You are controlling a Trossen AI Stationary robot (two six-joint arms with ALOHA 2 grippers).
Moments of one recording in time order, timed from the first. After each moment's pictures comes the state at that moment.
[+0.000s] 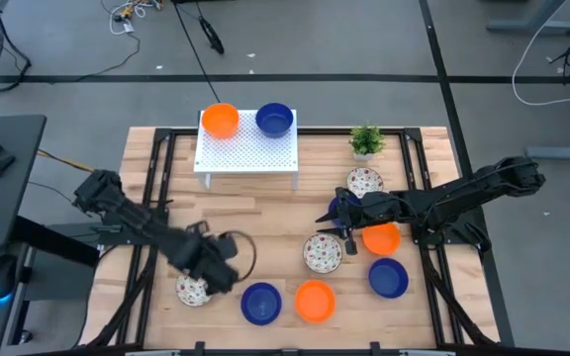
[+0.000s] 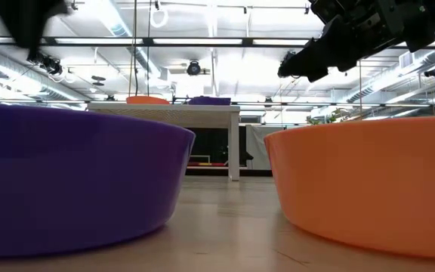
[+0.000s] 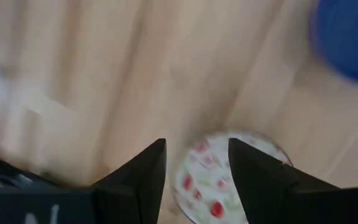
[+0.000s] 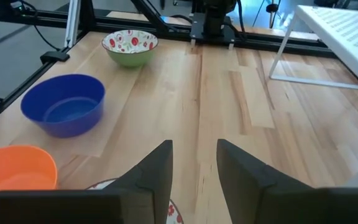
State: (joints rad) left arm -0.61 1.63 1.37 -1.32 -0.18 -0.97; right arm 0.15 1.21 0.53 0.29 0.04 -0.06
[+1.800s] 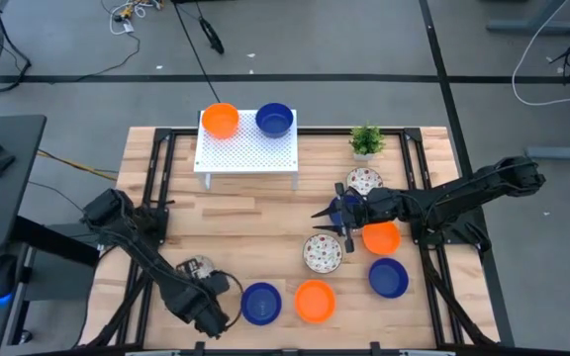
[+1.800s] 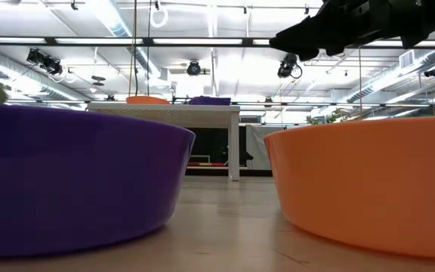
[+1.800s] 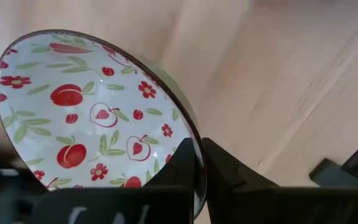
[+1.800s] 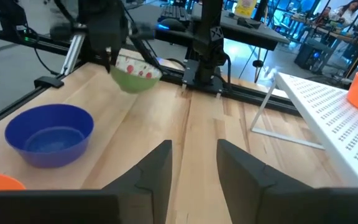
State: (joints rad) left arm -0.77 1.80 1.42 -1.26 -0.05 -1.17; right arm 0.14 1.21 0.53 0.45 0.04 -0.21
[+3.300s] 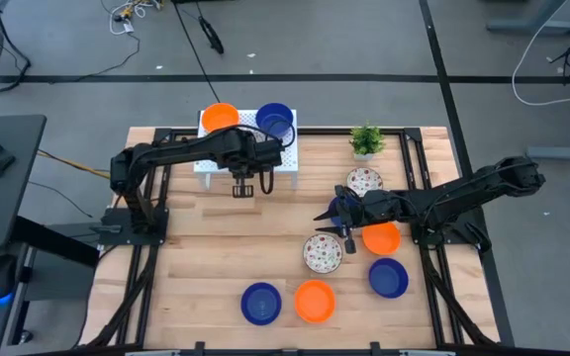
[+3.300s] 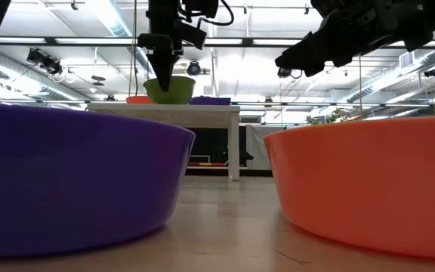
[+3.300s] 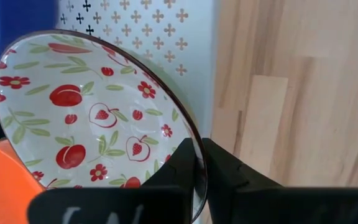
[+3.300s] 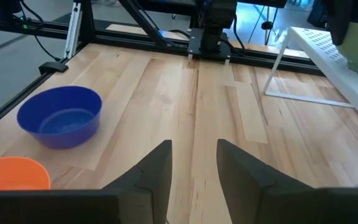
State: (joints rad) left arm 0.20 1.80 1.74 -1.38 -0.38 0.20; right arm 0.14 1.21 0.53 0.34 0.04 -0.09
